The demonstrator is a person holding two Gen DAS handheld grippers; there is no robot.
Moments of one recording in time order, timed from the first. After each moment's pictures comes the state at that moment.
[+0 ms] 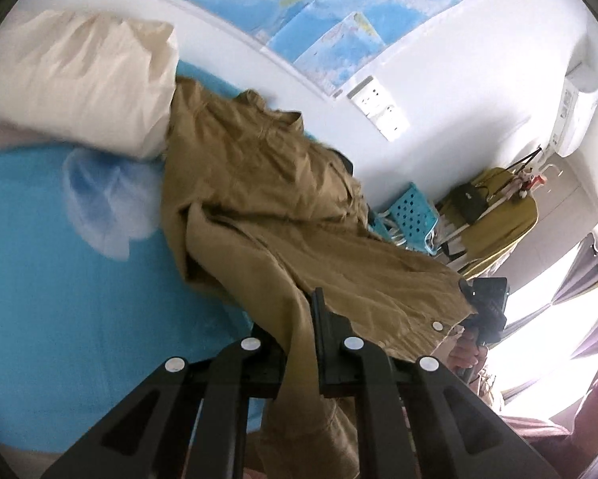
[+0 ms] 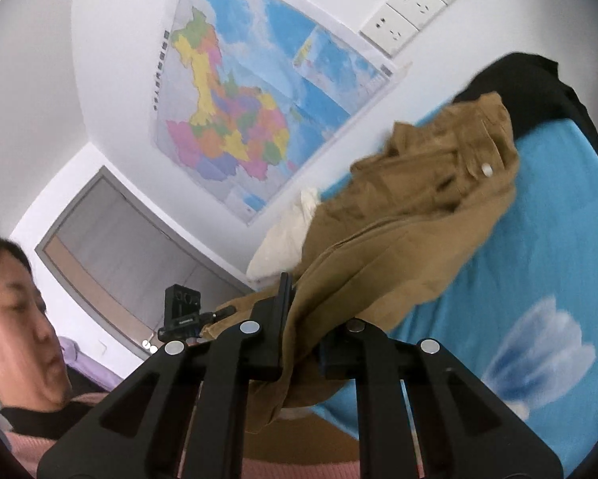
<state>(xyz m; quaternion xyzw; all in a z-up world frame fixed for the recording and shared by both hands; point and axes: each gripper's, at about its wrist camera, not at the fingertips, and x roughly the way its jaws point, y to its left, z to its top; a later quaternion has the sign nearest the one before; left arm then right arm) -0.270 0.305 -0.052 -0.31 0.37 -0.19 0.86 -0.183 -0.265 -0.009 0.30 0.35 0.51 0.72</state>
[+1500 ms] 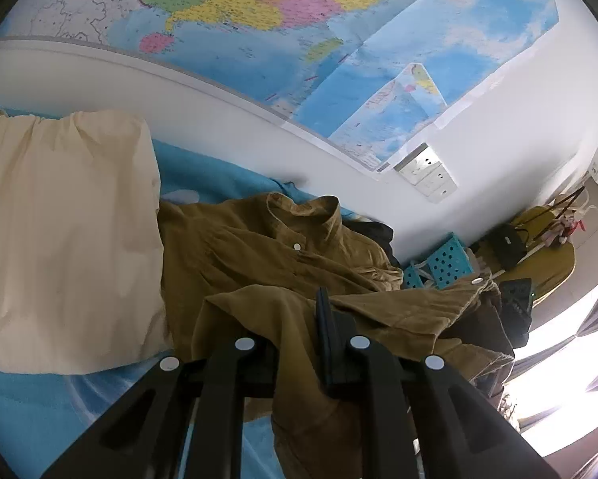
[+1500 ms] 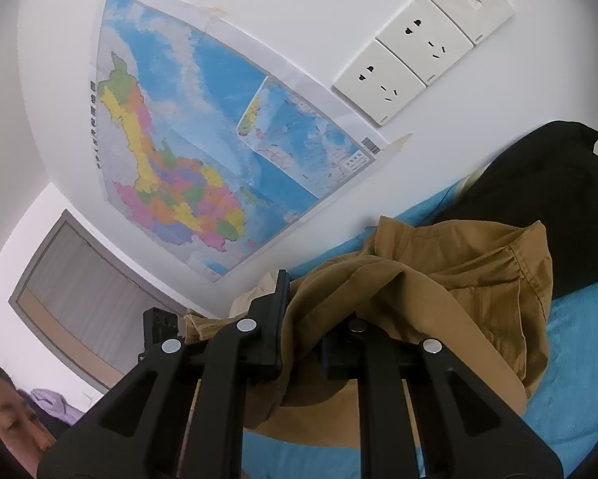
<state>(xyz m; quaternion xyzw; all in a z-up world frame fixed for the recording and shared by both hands) -0.079 0.363 0.014 -0.30 0.39 -0.14 0.86 0.005 -0.190 0.030 0.31 0.38 0.45 0.75</state>
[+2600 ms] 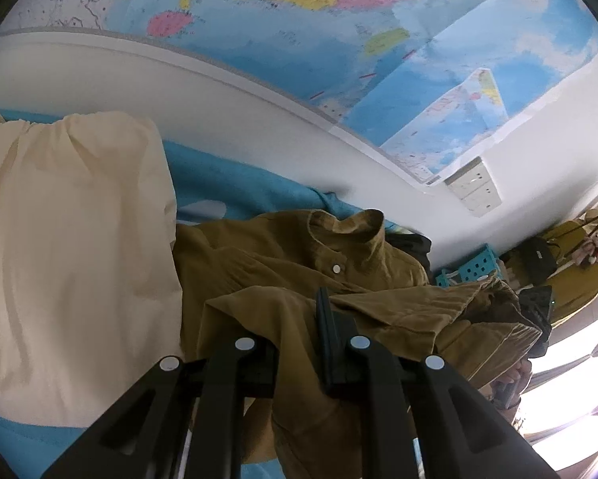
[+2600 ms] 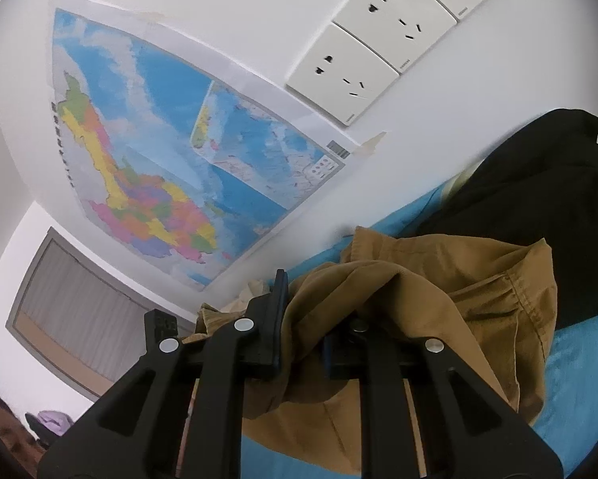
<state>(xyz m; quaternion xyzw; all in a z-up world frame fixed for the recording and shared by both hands) -0.014 0.379 -0.006 -0.30 0.43 -0.08 0.85 0.060 -0.172 0.003 0.33 0.41 0.42 0.74</state>
